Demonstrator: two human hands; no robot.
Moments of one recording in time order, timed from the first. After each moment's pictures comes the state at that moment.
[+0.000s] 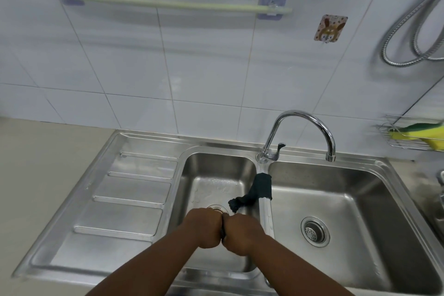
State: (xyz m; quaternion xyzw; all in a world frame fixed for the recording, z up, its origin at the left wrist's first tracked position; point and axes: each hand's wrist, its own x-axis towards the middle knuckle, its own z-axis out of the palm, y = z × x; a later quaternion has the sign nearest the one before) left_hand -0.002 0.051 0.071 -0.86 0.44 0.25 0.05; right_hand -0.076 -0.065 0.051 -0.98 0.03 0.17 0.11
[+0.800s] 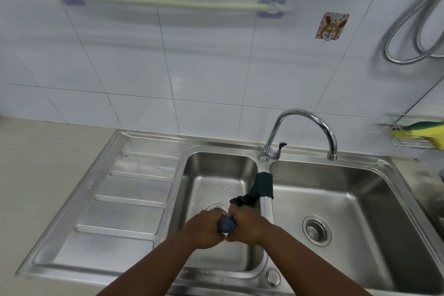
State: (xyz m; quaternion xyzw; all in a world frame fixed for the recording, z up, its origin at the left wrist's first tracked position) left_hand 0.002 0.064 0.033 -0.86 0.33 0.33 -0.20; right_hand -0.068 -0.093 0.047 -0.93 0.06 0.20 0.29
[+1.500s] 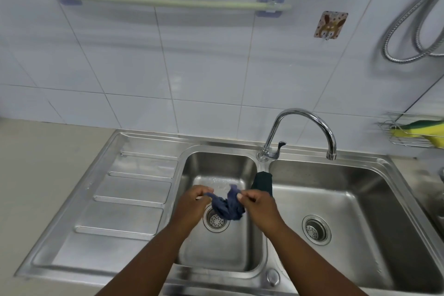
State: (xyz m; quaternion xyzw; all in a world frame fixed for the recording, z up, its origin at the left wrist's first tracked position) left_hand 0.020 0.067 0.071 -0.82 0.12 0.21 -0.52; right_hand -0.071 -0.112 0.064 -0.82 0.24 -0.05 0.52
